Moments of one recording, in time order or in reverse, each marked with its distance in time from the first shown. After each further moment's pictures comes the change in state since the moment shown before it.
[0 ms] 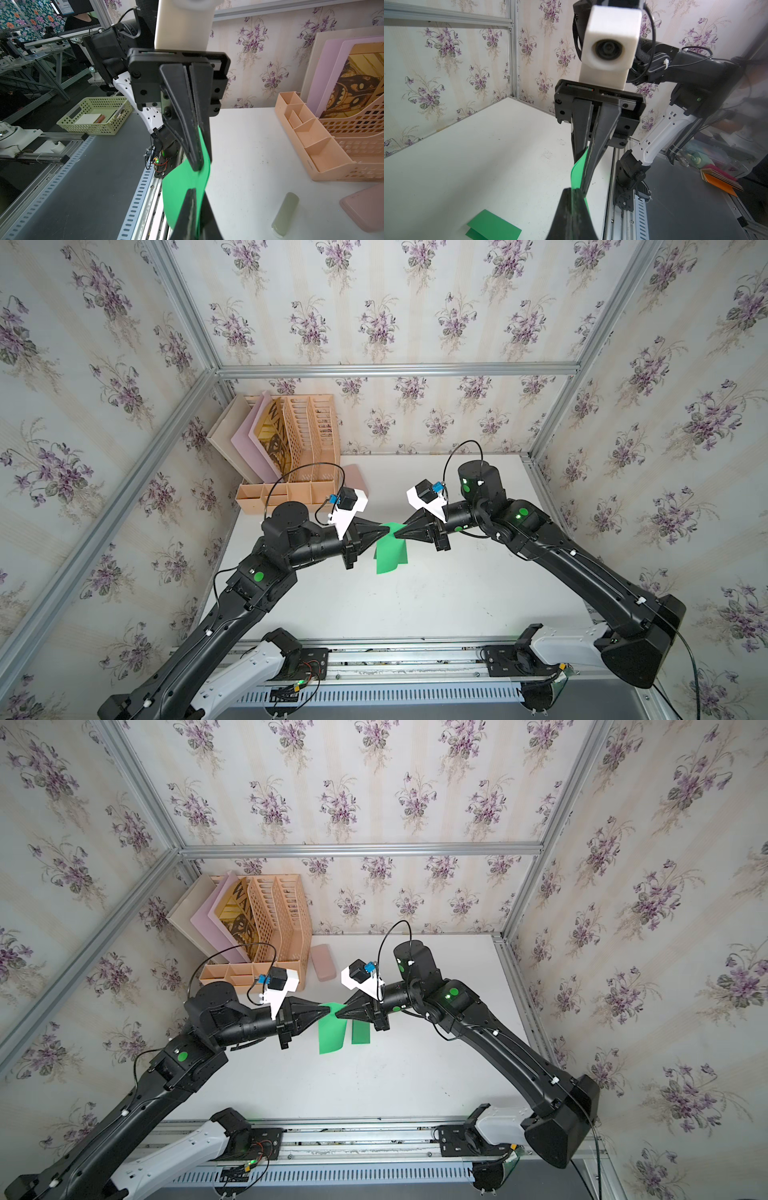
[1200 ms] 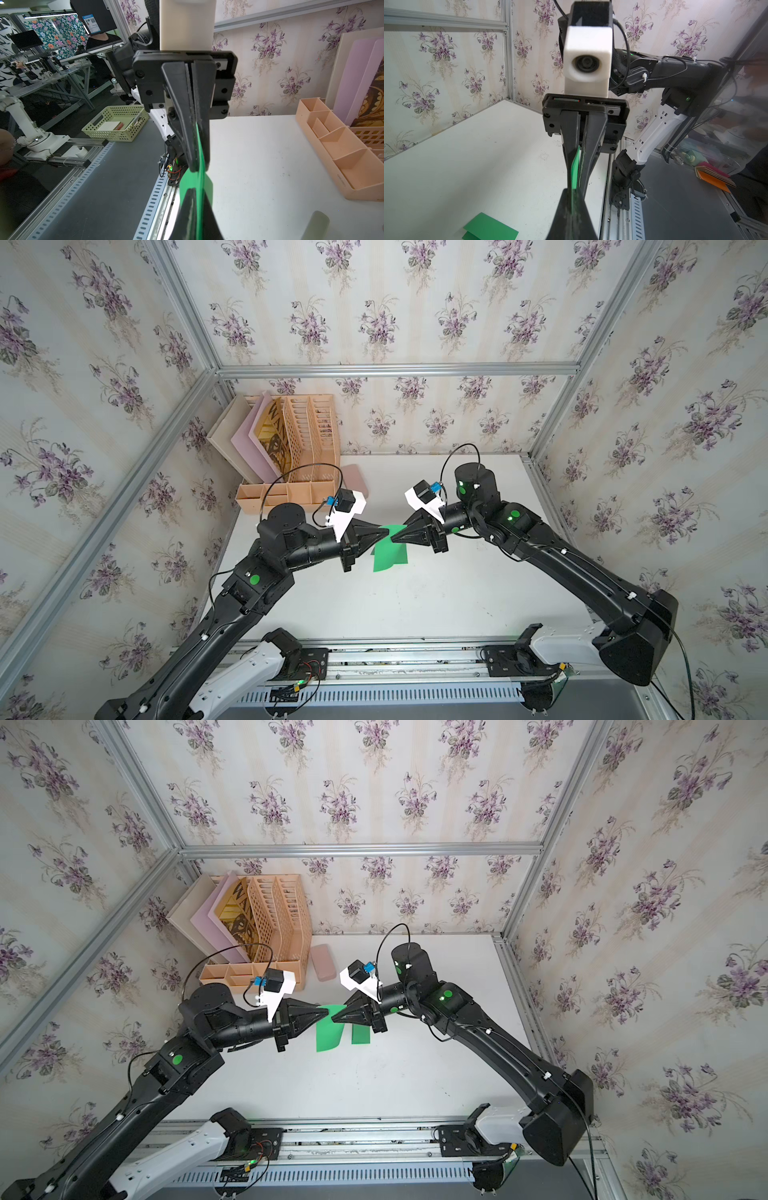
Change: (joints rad) left arm -0.002 -0.019 0.016 -0.011 0.010 0.000; right arm 0.000 0.010 -0.068 0.135 -0.106 0.097
